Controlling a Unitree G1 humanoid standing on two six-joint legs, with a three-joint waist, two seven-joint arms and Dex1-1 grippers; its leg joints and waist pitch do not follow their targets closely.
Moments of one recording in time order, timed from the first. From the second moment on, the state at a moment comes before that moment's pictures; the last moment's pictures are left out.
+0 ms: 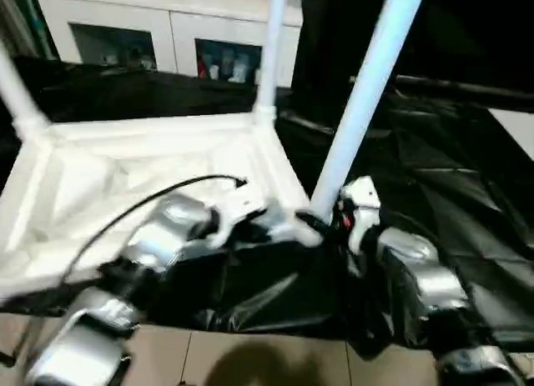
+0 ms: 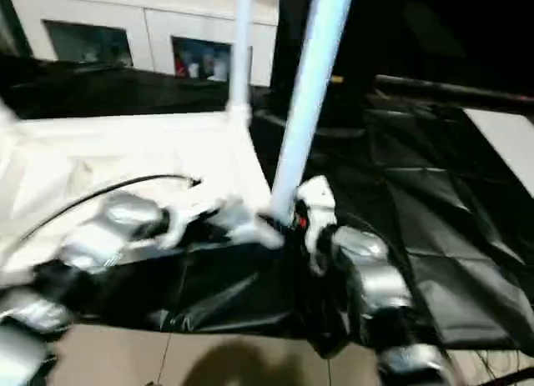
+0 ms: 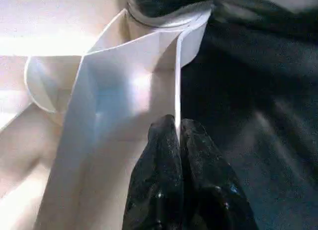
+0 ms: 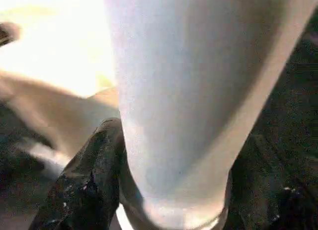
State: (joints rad) left arm -0.68 0.28 -0.36 0.55 0.07 0.38 -0.95; right arm -0.44 -0.16 0.06 0.54 0.18 0.13 0.49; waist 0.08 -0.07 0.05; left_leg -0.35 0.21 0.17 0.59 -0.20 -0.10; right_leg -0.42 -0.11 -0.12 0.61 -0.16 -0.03
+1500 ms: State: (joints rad) left arm -0.60 0.48 -0.40 0.40 0.00 0.32 -1.27; right arm -0.35 -0.41 0.21 0.32 0.20 0.10 1.04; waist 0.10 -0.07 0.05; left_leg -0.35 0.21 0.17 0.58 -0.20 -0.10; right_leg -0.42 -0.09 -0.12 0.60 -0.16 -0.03
